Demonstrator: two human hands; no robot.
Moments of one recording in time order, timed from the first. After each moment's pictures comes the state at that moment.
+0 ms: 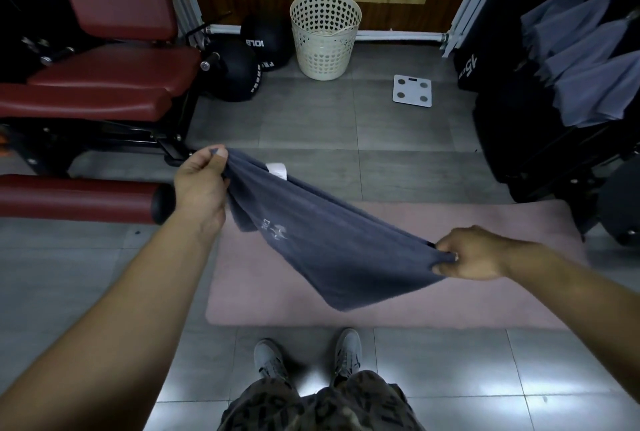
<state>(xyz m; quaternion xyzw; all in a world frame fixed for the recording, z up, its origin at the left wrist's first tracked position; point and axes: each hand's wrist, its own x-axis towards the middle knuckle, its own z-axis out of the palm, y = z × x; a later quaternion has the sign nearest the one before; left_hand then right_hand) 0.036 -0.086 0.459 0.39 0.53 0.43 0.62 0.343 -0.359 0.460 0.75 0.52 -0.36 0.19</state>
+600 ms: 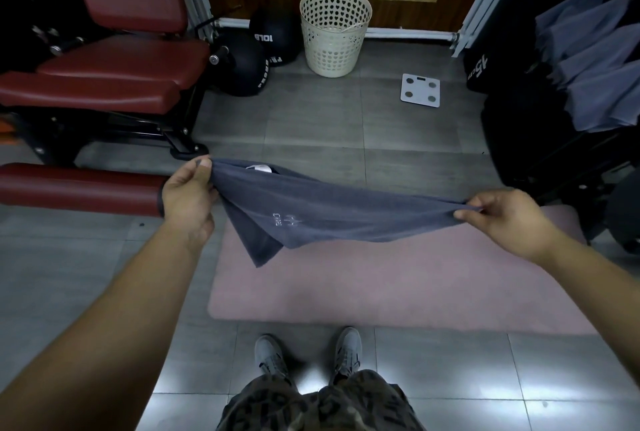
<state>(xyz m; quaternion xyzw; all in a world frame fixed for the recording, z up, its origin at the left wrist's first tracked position) -0.004 -0.077 0.433 0.33 0.54 0.46 0.62 0.369 -0.355 0.468 0.84 0.46 -0.20 -0.21</state>
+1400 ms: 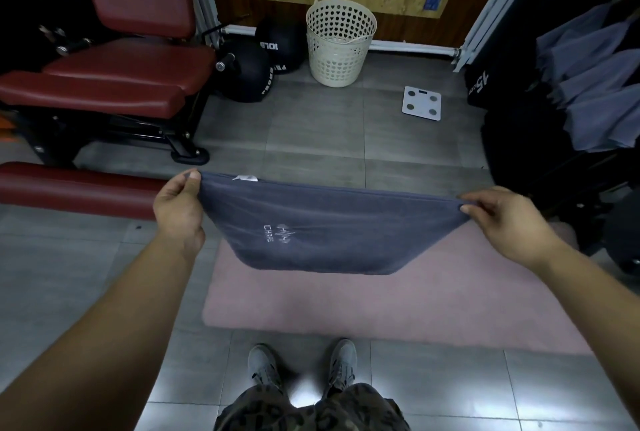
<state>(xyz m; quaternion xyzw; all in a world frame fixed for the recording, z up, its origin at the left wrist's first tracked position) -0.021 -0.061 0.417 0.30 0.58 0.49 0.58 0.369 -0.331 0.481 0.84 0.49 -0.13 -0.20</state>
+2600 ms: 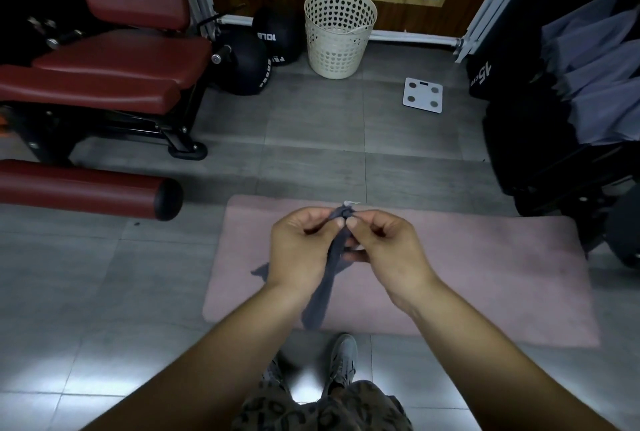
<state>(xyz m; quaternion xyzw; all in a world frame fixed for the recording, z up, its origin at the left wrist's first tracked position) 0.081 -0.206 0.478 0.47 0.49 0.32 0.66 0.187 -0.269 0.479 0.68 0.21 -0.44 -0.55</state>
